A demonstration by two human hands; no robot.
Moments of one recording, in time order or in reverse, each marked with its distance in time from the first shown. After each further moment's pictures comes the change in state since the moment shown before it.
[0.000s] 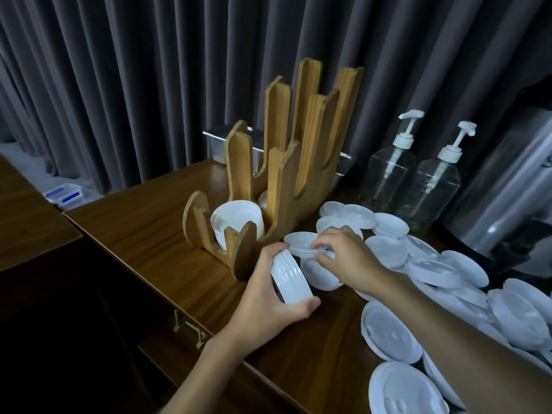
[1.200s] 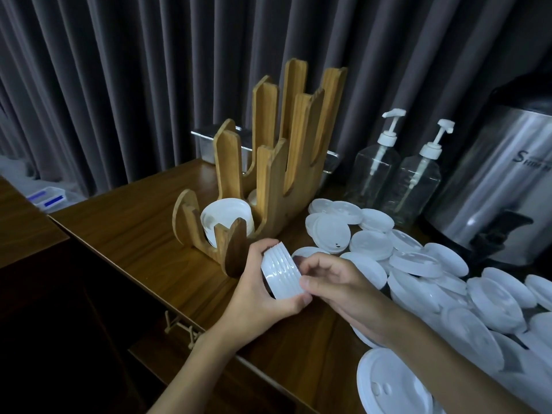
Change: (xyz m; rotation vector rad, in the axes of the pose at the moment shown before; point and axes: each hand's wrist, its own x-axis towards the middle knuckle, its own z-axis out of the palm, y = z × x) left_hand -0.002 0.003 -0.001 -0.138 -0.016 0.066; right_hand -0.080 -0.042 -0.023 1.030 -0.233 0.156
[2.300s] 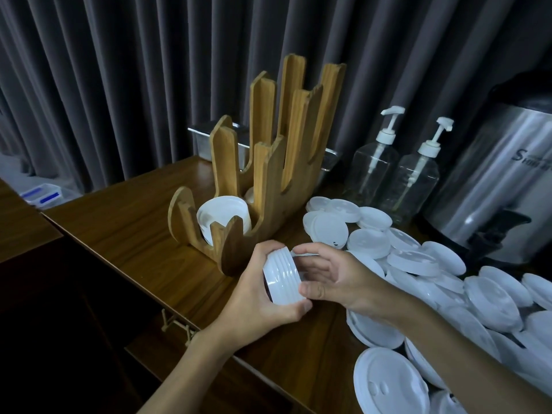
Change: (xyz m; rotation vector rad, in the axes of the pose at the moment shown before) left_hand -0.001 0.011 0.002 0.038 -0.063 0.039; right_hand 0.014 0.003 -0.023 -0.198 -0.123 0.004
